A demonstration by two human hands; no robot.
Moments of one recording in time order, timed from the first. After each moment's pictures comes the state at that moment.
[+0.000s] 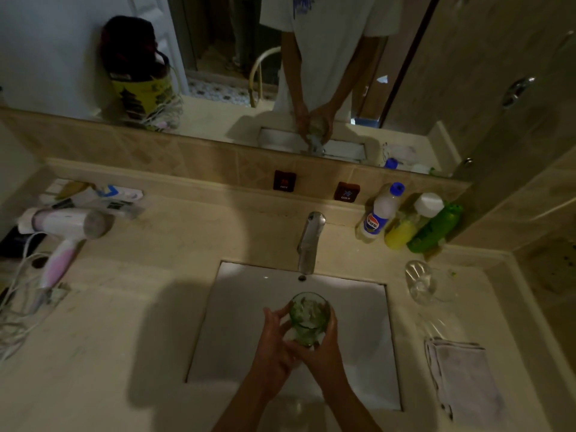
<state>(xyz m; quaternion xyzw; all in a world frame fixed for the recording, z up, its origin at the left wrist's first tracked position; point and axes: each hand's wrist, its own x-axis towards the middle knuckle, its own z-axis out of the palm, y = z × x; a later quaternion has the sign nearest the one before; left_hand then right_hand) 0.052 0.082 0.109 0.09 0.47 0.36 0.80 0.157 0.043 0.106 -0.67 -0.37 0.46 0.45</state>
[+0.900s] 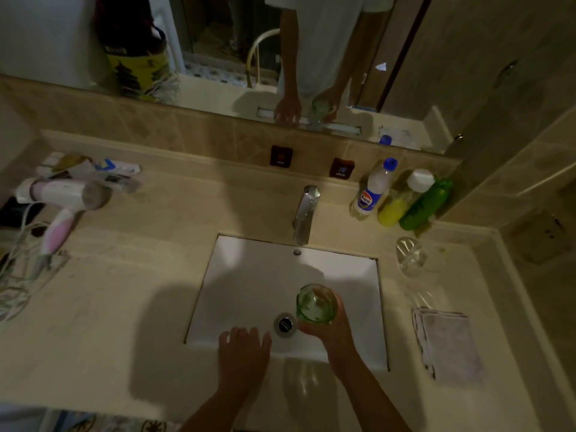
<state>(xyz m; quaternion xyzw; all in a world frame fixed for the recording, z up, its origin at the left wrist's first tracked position) -0.004 0.007 -0.013 0.78 0.61 -0.10 0.08 0.194 0.009 0.082 -0.69 -0.35 0.47 0.43</state>
